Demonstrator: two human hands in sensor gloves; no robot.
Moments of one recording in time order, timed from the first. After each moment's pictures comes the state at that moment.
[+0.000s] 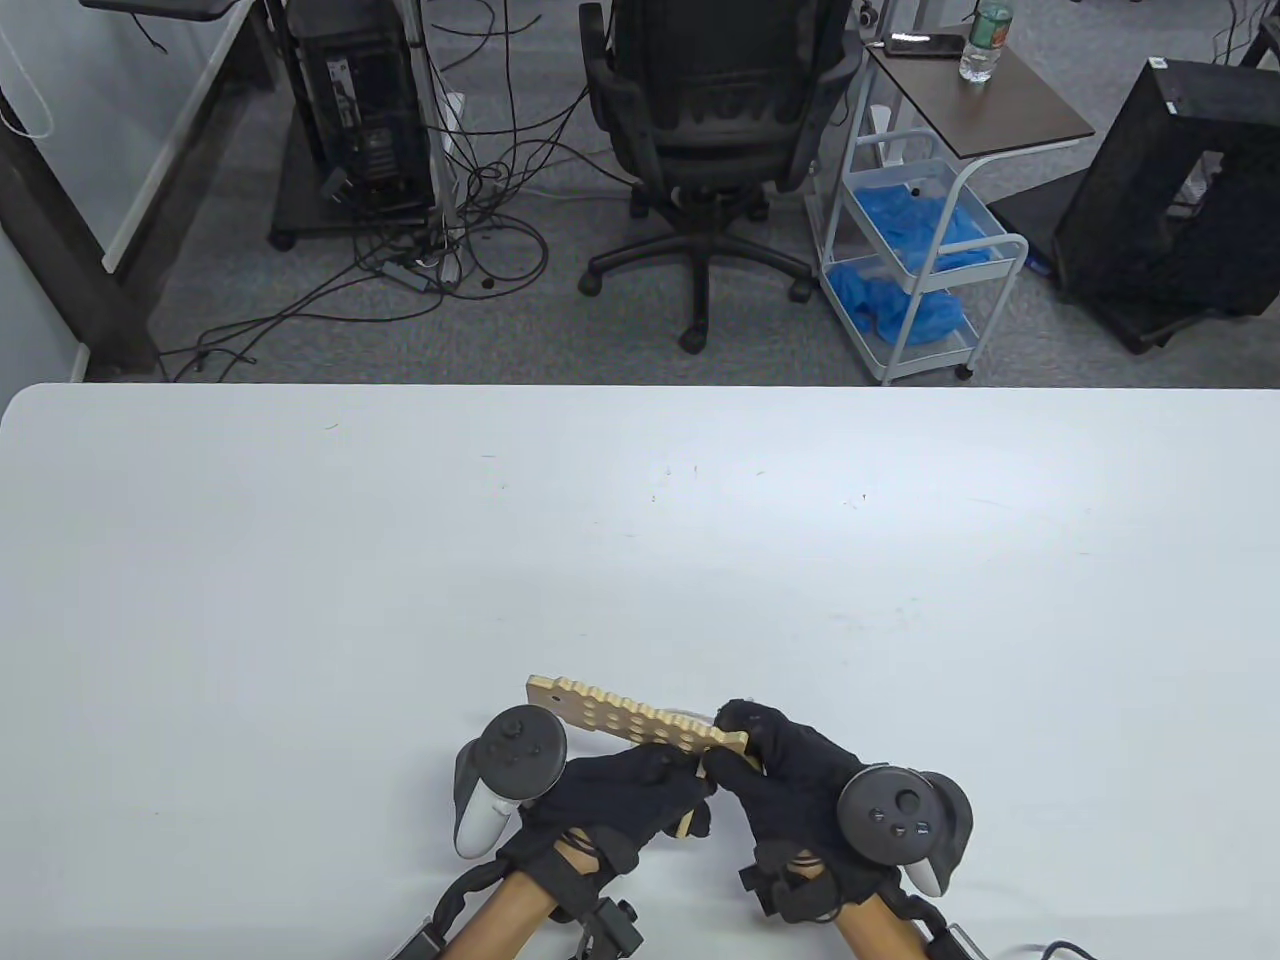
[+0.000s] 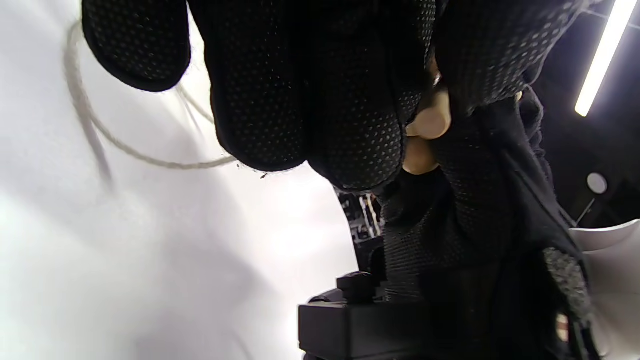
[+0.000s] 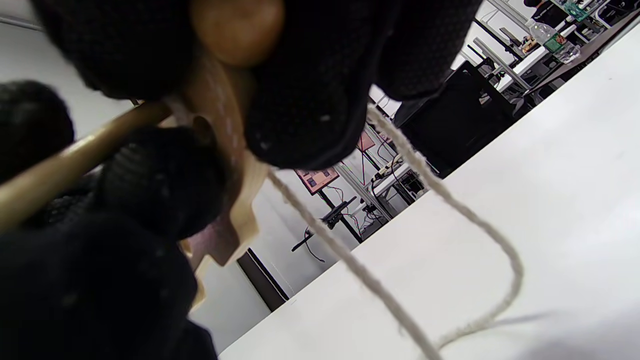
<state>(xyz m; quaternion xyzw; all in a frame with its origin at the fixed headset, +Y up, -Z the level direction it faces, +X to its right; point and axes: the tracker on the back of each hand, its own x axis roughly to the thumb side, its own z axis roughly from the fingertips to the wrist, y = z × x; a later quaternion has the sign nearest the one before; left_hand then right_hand) -0.106 -0.742 -0.226 -0.17 -0.18 0.52 0.81 0.135 -0.711 -0.204 0.13 -0.17 0.88 0.43</state>
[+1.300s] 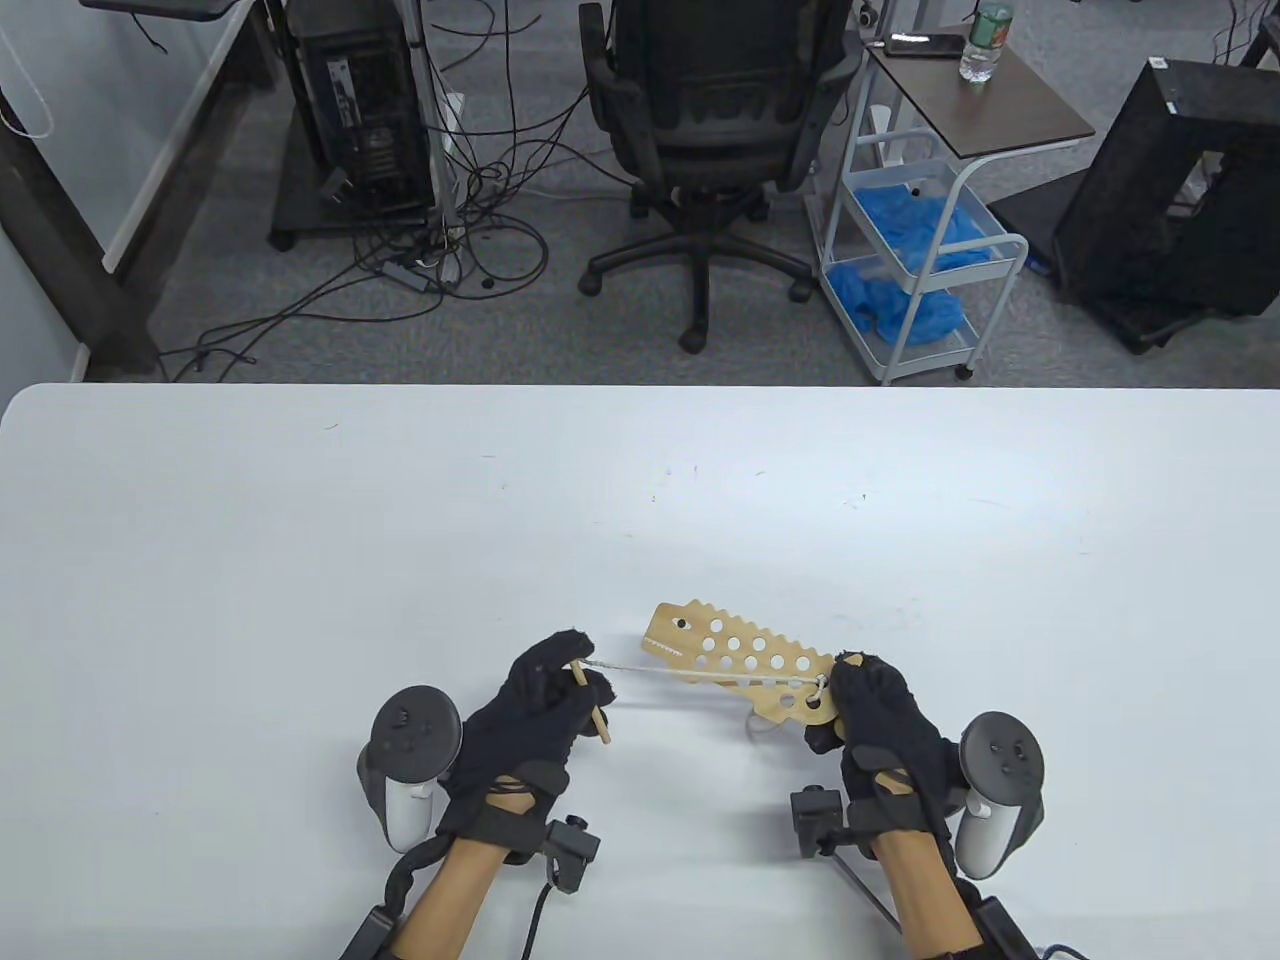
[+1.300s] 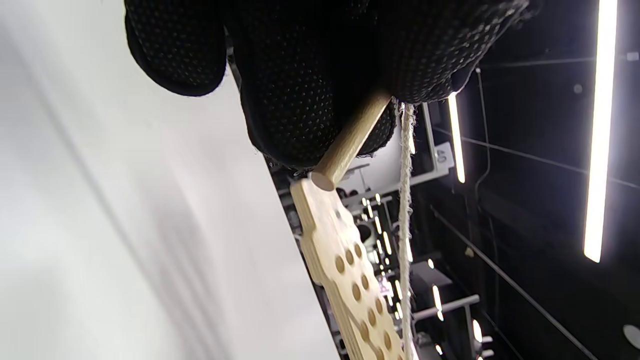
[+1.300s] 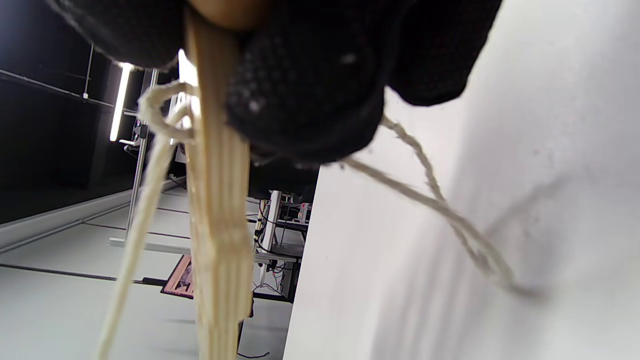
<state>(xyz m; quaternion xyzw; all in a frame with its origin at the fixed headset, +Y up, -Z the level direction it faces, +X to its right) -0.183 -0.734 -0.251 0.00 -0.02 0.58 0.82 0.215 -0.762 -0.236 -0.18 -0.07 0.73 0.66</state>
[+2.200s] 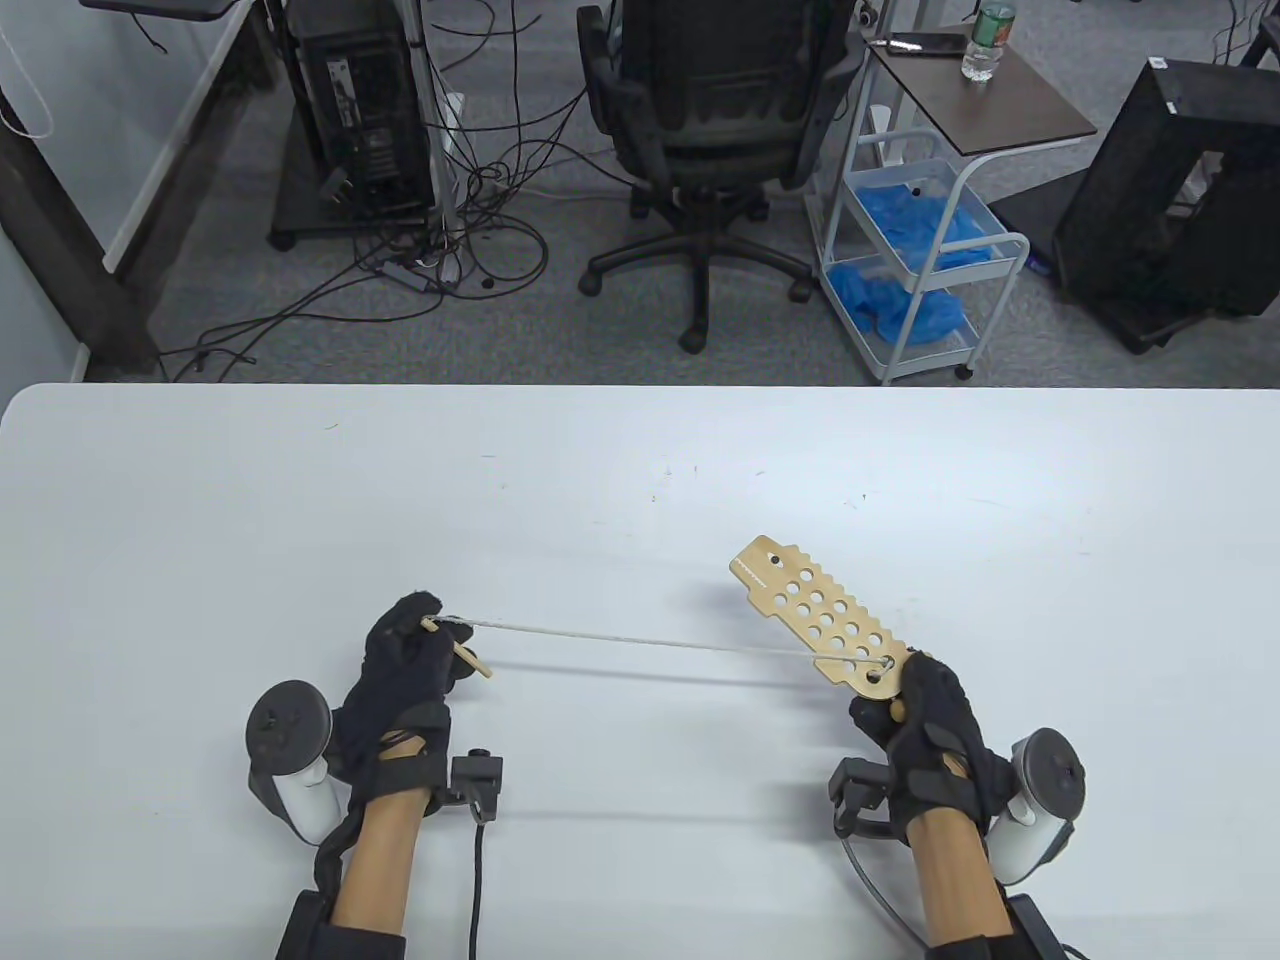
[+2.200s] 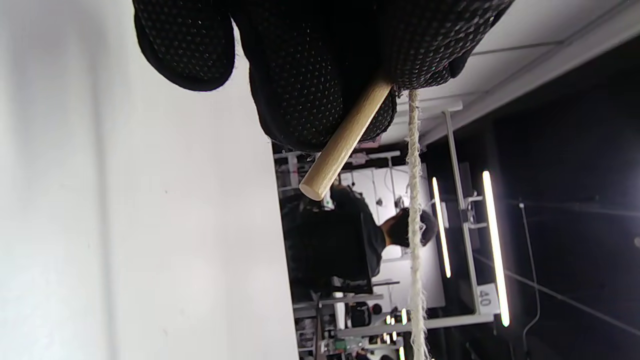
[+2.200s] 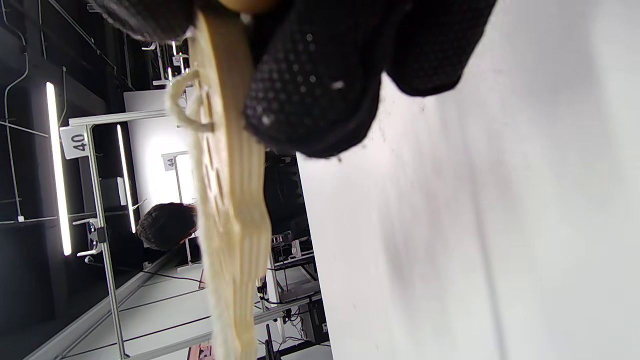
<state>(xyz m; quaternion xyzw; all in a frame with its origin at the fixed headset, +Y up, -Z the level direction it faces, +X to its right) -0.277 -0.748 -0.267 0.09 0.14 0.64 0.75 0.247 -0.781 -0.233 -0.28 -0.06 0.59 0.75</state>
